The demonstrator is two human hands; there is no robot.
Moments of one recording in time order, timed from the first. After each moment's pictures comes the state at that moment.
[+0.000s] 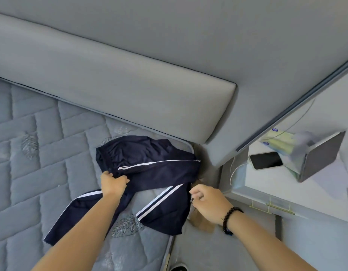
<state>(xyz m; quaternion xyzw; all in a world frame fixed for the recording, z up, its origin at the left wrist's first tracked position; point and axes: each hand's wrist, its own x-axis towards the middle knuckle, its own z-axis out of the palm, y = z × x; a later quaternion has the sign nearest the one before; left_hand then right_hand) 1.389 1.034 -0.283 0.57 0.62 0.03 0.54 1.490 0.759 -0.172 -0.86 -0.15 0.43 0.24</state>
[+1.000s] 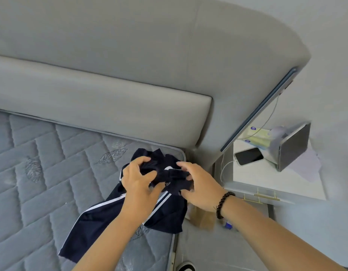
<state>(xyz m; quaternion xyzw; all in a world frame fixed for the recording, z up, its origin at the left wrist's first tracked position) 1.391 0.941 -0.094 0.92 0.19 0.12 0.33 1.488 0.779 -0.072 -0.85 -0.27 0.33 0.32</state>
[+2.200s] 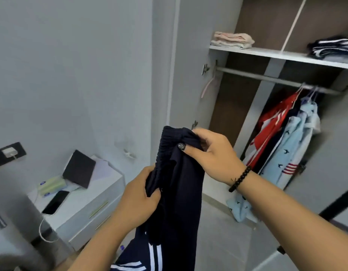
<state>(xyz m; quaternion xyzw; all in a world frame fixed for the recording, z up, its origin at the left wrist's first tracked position) 1.198 0.461 0.133 0.73 -0.41 -0.13 0.54 1.088 0.298 0.244 -0.87 0.10 -0.27 0.41</state>
